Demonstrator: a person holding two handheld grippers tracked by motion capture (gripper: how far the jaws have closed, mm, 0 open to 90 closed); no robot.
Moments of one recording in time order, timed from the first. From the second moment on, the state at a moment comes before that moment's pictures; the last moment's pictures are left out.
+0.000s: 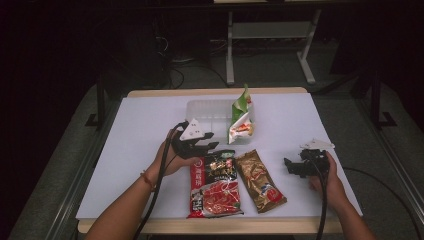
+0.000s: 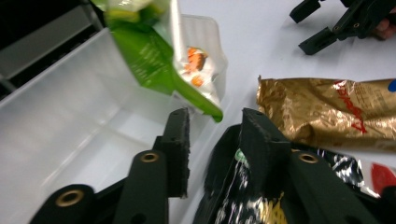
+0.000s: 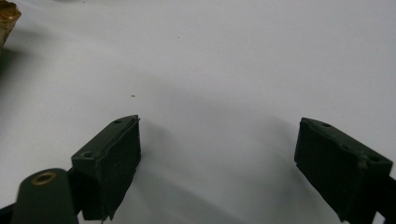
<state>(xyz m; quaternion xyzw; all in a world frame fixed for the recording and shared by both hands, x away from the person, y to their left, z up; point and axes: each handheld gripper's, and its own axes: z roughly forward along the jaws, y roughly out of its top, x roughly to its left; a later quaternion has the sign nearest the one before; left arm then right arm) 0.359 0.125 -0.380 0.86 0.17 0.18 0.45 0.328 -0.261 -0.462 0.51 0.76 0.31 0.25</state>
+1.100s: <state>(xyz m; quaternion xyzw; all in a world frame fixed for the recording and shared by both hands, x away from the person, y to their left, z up) 0.418 0.052 -0.396 0.89 0.21 0.18 0.37 0.326 -0.259 -0.462 0.50 0.77 0.31 0.26</state>
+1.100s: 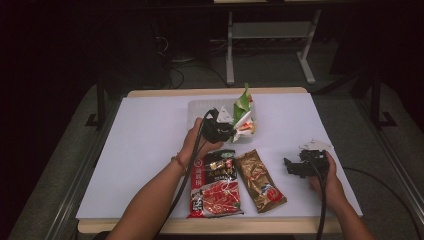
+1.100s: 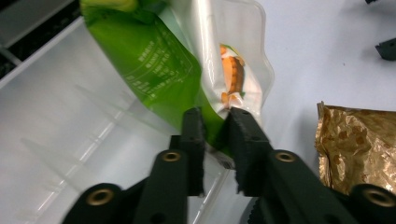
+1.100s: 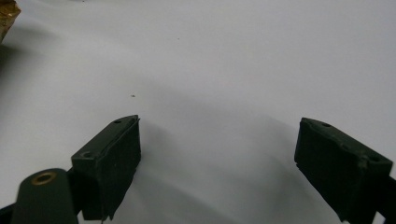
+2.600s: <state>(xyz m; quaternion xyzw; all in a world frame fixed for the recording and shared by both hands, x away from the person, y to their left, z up) 0.417 0.059 -0.362 0.86 0.20 0.19 0.42 0.322 -0.254 -0.462 0.49 0.77 0.30 0.29</state>
